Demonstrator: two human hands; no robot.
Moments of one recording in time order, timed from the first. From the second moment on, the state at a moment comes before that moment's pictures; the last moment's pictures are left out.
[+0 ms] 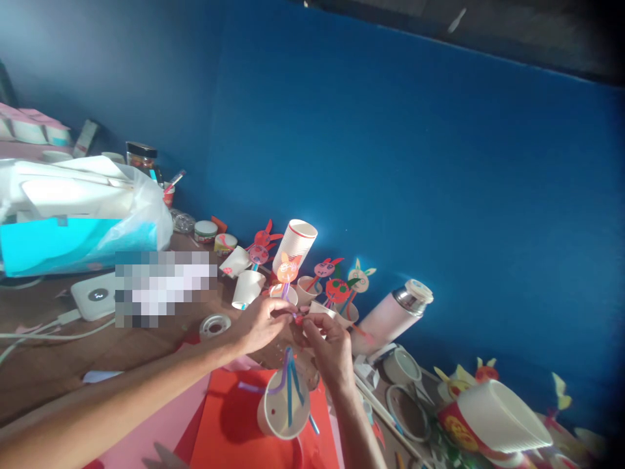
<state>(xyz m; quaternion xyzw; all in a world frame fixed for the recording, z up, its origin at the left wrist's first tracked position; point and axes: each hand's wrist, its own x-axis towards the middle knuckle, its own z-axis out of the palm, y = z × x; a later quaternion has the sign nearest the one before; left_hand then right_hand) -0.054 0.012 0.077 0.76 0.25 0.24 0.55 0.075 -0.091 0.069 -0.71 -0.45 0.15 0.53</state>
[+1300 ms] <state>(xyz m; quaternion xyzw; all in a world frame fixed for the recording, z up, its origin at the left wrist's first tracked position) -0.040 0.008 0.036 0.49 0.30 0.19 0.79 0.087 -0.090 0.056 -0.72 -0.43 0.13 0.53</state>
